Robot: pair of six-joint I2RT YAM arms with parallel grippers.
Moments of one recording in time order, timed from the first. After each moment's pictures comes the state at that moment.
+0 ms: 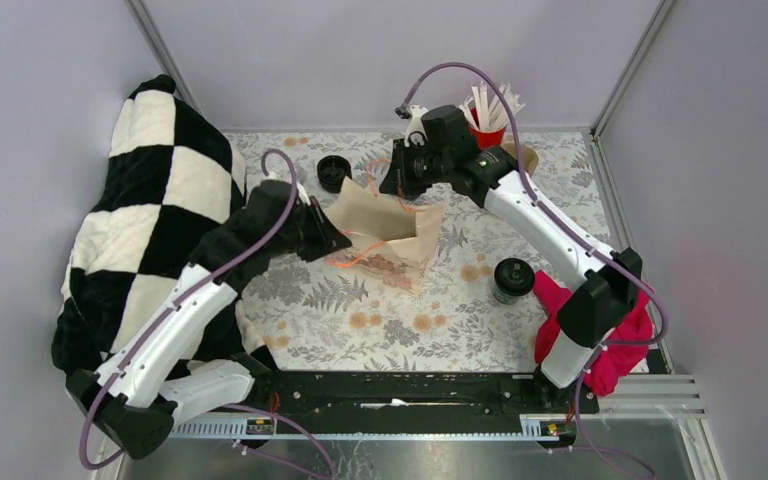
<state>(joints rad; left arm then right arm) -0.59 1.00 1.10 -0.74 0.12 -0.90 0.64 1.68 1.69 -0.56 -0.34 0.42</state>
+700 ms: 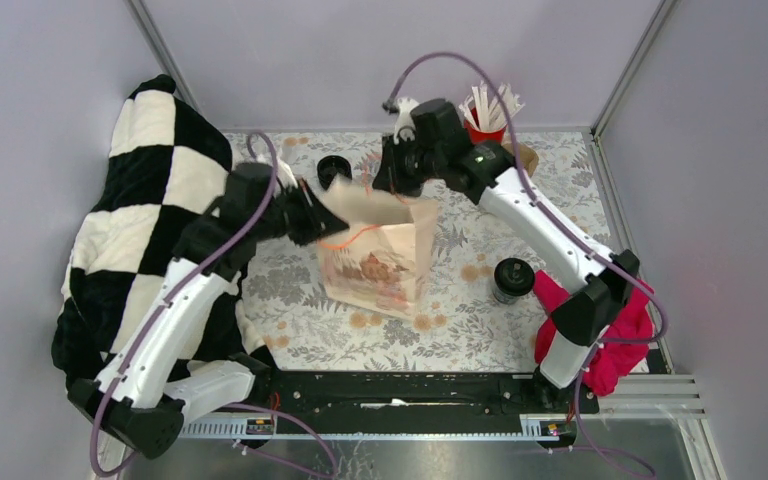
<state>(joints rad) -0.44 1.05 1.17 -0.76 0.32 -0.88 0.70 1.74 1.83 -0.71 -0.25 0.35</state>
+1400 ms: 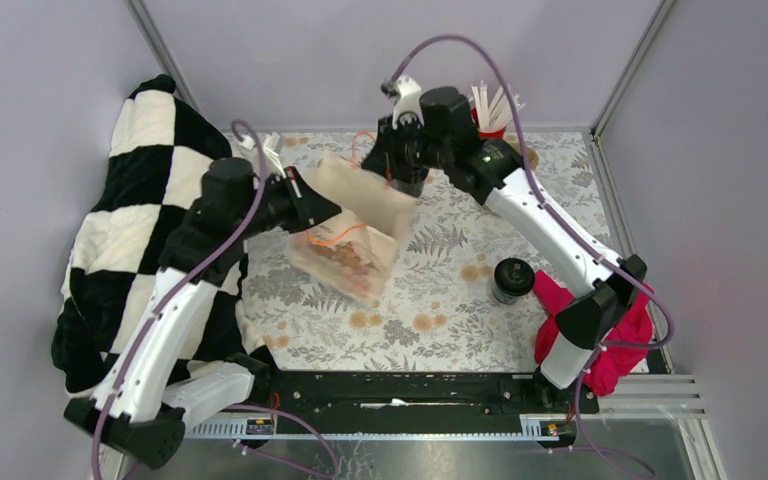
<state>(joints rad) -0.38 1.04 1.26 -0.69 0.38 -0.70 0.70 1.72 1.85 -0.58 -0.30 0.29</state>
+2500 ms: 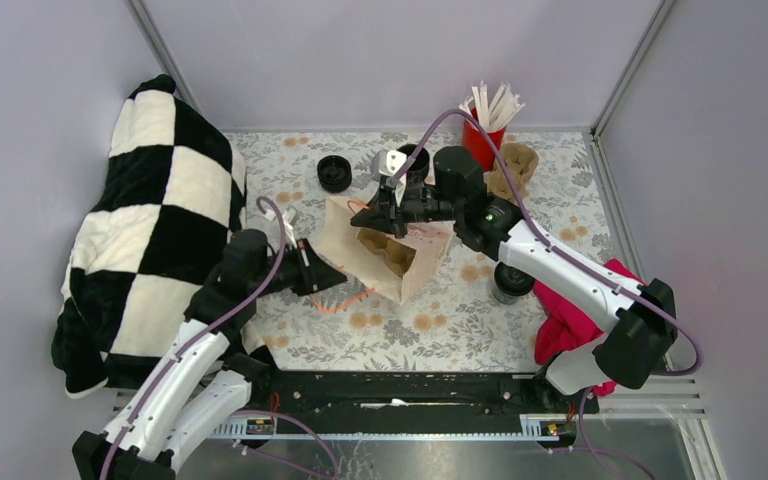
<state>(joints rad) -0.38 0.70 0.60 -0.41 0.55 -0.74 0.77 1.46 1.30 -0.02 -0.75 -0.19</state>
